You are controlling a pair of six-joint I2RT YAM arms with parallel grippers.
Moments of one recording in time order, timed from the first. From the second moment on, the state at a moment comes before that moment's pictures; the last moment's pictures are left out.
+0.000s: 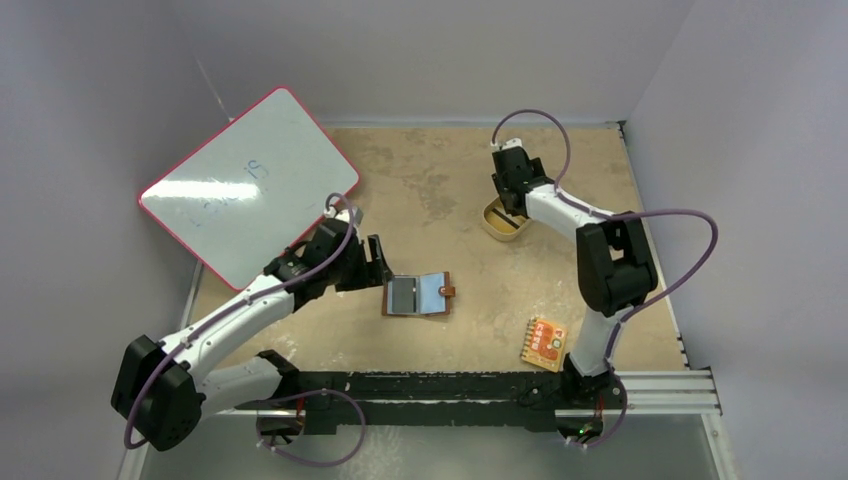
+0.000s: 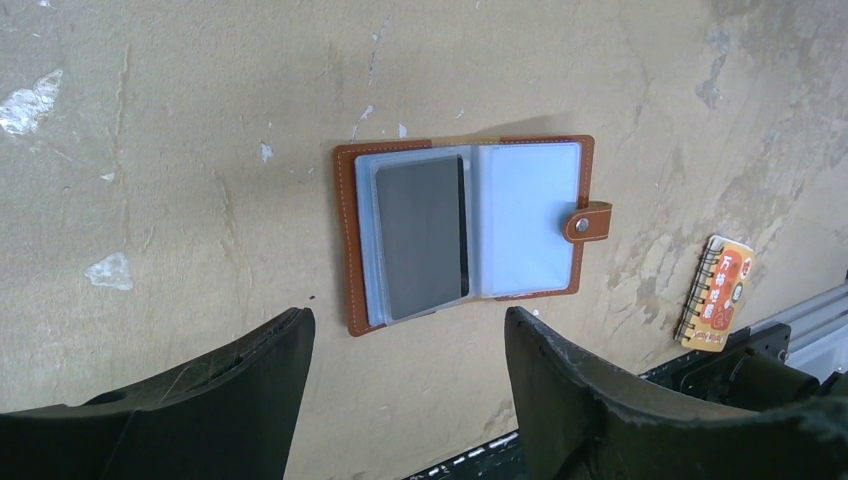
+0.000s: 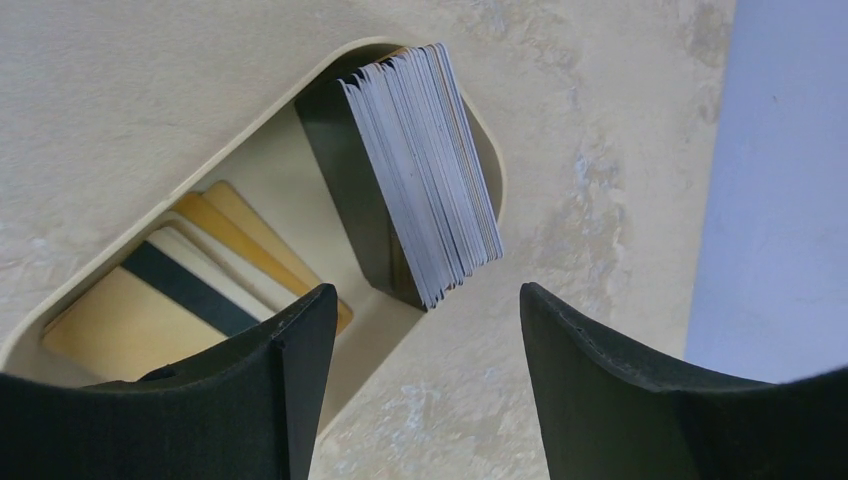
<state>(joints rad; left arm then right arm) -0.60 1.09 0.71 -0.44 0.04 -0.71 0.34 1.84 1.27 -0.31 0.60 -0.11</state>
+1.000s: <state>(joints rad) -0.60 1.07 0.71 -0.44 0.04 -0.71 0.31 1.95 1.33 -0.27 0.67 -0.19</state>
